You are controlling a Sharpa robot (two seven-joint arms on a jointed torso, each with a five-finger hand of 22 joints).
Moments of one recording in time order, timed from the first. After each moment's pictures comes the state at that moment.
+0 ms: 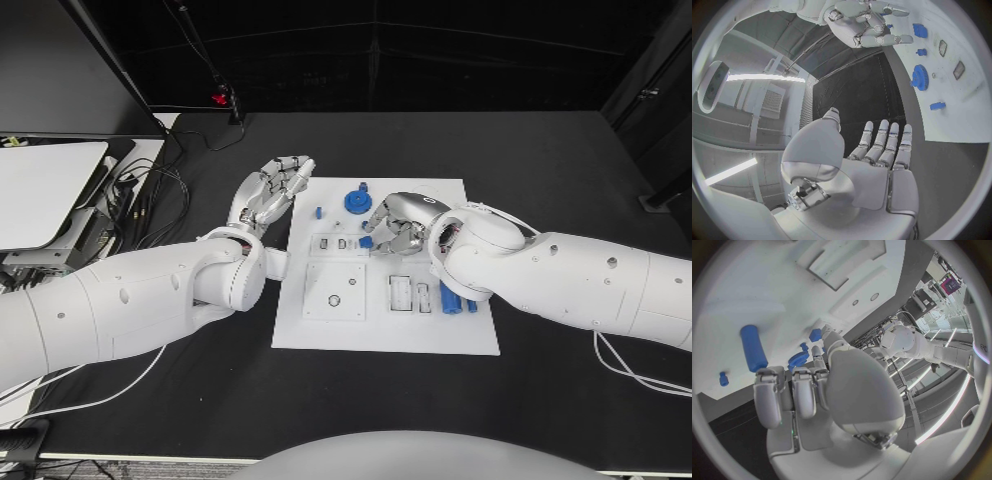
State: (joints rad) left arm 1.19 -0.70 -0.19 1.38 -0.06 -0.55 0.68; left_hand 1.11 0.07 -0.07 0.29 0.19 0.25 0.14 0.68 0.10 0.32 0.27 0.66 0.07 0.13 0.26 0.81 0.07 0.09 0.31 0.29 0.19 0.16; right arm 1.17 -0.66 -0.05 1.49 -1.46 -0.31 -0.30; right_hand 1.47 -0.12 0.13 0.14 0.08 0.96 0.11 0.07 0.07 1.47 0.04 1.57 1.31 1.46 -0.02 1.57 1.31 0.01 1.46 0.10 1.57 1.31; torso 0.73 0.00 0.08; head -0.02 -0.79
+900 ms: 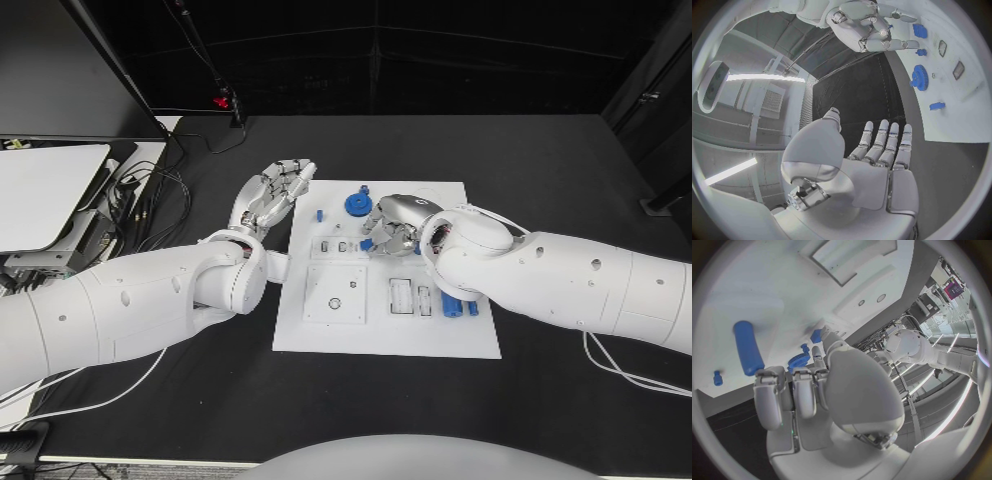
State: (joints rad) left arm 1.19 -0.70 -0.19 1.39 -0.06 -0.55 0.68; left_hand 1.11 0.07 -0.08 0.29 0.20 0.25 0.14 0.68 0.10 0.32 0.27 0.67 0.07 0.13 0.26 0.81 0.07 0.09 0.31 0.29 0.20 0.16; right arm 1.17 -0.61 -0.04 1.45 -1.50 -0.28 -0.35; right_hand 1.48 -0.11 0.14 0.15 0.08 0.95 0.11 0.07 0.07 1.47 0.03 1.57 1.31 1.47 -0.02 1.57 1.31 0.01 1.47 0.09 1.57 1.31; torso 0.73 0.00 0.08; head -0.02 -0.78
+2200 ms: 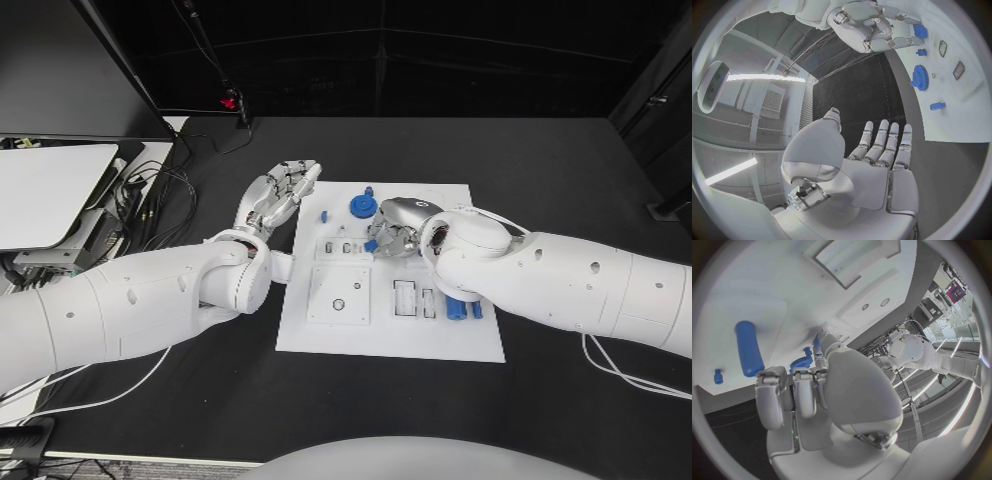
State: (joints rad) left arm 1.19 -0.70 -0.19 1.39 -0.06 -0.55 0.68; left_hand 1.12 0.07 -0.08 0.29 0.20 0.25 0.14 0.68 0.10 0.32 0.27 0.67 0.07 0.13 0.26 0.81 0.07 0.09 0.31 0.29 0.20 0.16; right arm 1.18 -0.59 -0.04 1.44 -1.53 -0.23 -0.40; right_hand 1.50 -0.08 0.16 0.13 0.09 1.02 0.10 0.09 0.08 1.47 0.03 1.57 1.31 1.46 -0.03 1.57 1.31 0.02 1.47 0.09 1.57 1.31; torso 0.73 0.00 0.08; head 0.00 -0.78
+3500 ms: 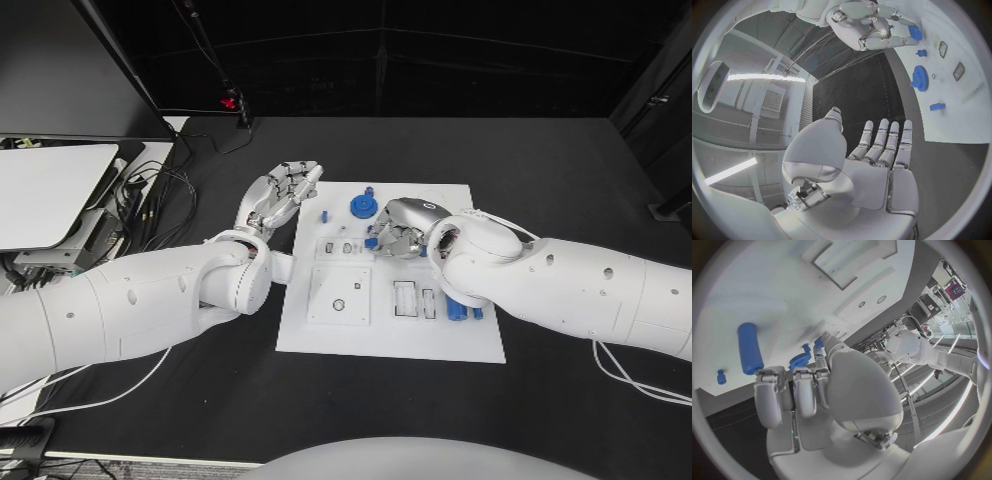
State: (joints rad) left arm 1.19 -0.71 -0.19 1.39 -0.07 -0.55 0.68; left_hand 1.16 0.09 -0.10 0.29 0.22 0.27 0.14 0.70 0.09 0.33 0.26 0.68 0.07 0.16 0.26 0.83 0.07 0.09 0.39 0.29 0.27 0.20; right arm 1.17 -0.64 -0.05 1.48 -1.51 -0.31 -0.35; right_hand 1.45 -0.01 0.19 0.14 0.17 1.06 0.11 0.08 0.07 1.47 0.04 1.57 1.31 1.47 -0.02 1.57 1.31 0.02 1.47 0.09 1.57 1.31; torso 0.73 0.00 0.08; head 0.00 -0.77
